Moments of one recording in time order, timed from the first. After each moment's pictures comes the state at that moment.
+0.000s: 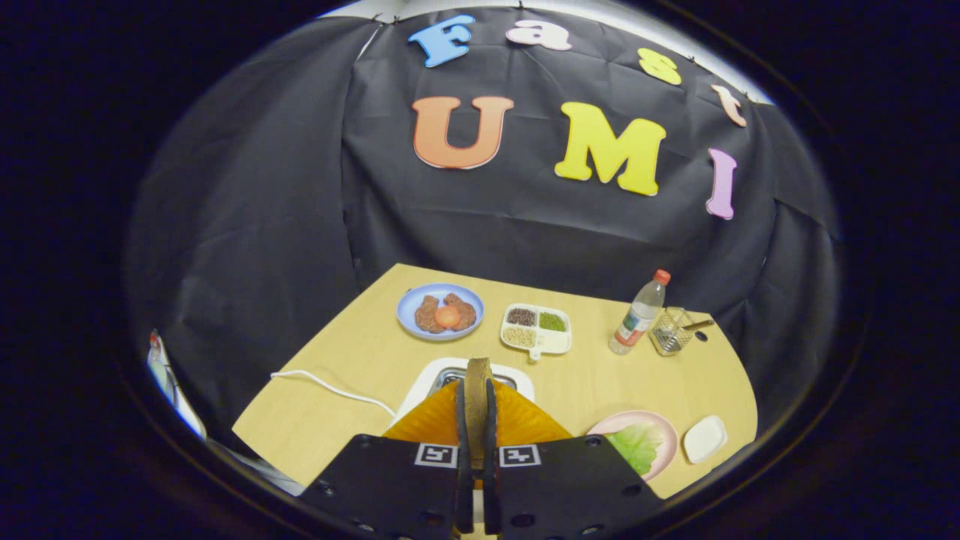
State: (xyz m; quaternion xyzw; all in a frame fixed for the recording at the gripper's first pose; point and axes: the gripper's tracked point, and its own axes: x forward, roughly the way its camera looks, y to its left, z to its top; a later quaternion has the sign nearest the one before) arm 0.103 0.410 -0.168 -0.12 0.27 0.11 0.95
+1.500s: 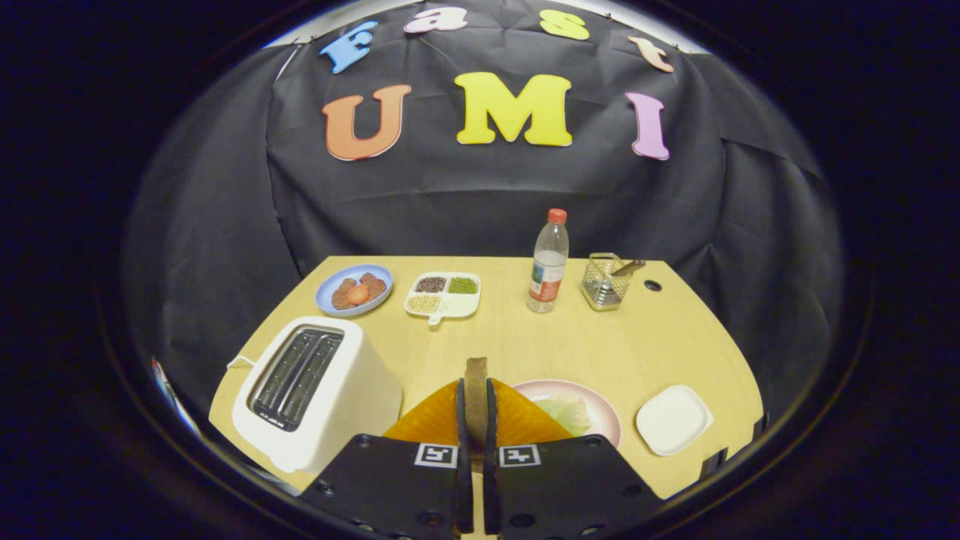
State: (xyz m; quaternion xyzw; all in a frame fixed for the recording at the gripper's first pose) arm 0.119 0.213 -0.227 -0.04 0.33 0.03 0.94
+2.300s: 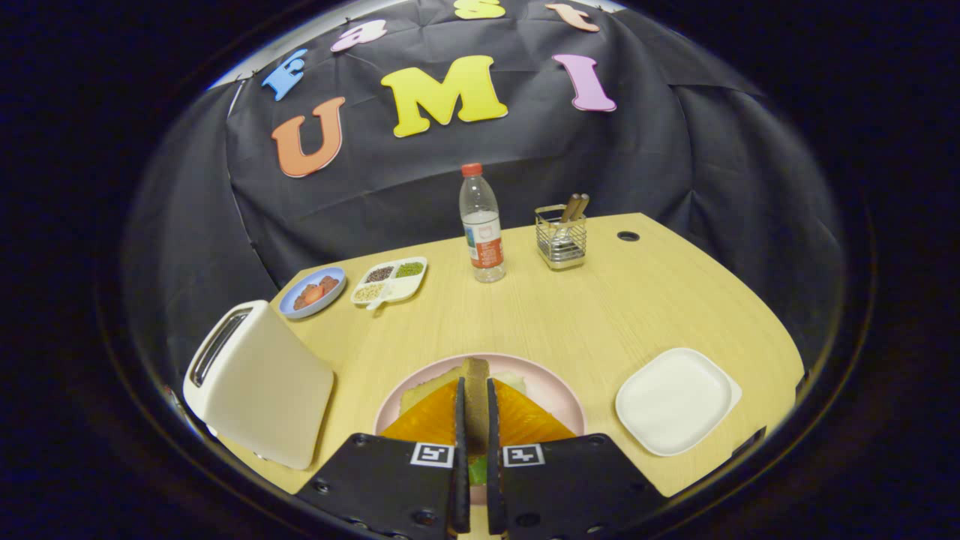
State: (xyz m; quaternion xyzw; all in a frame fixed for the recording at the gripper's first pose) arm 0.133 0.096 -0.299 0.04 0.33 0.02 0.94
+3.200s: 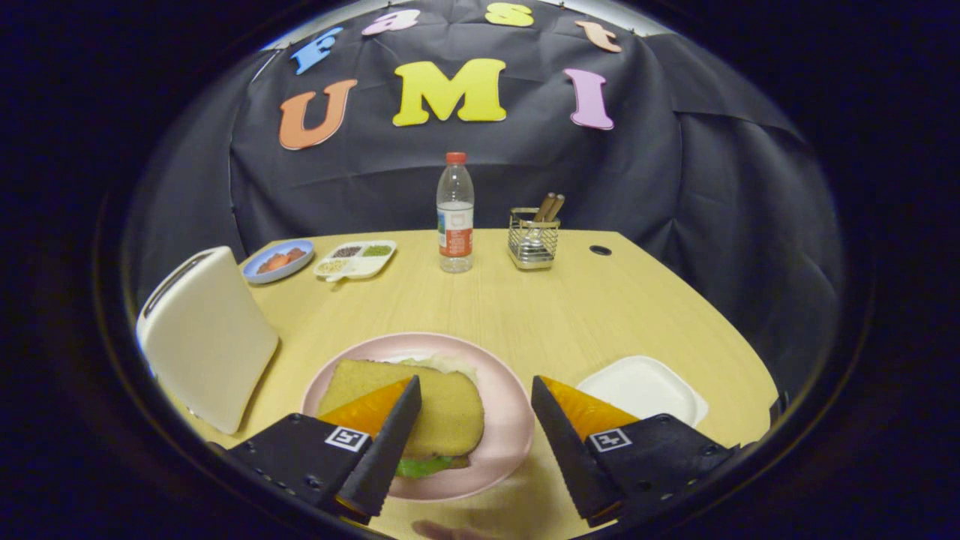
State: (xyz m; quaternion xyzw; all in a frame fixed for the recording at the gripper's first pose) arm 0.121 0.066 -0.304 -0.03 0.29 -0.01 0.96
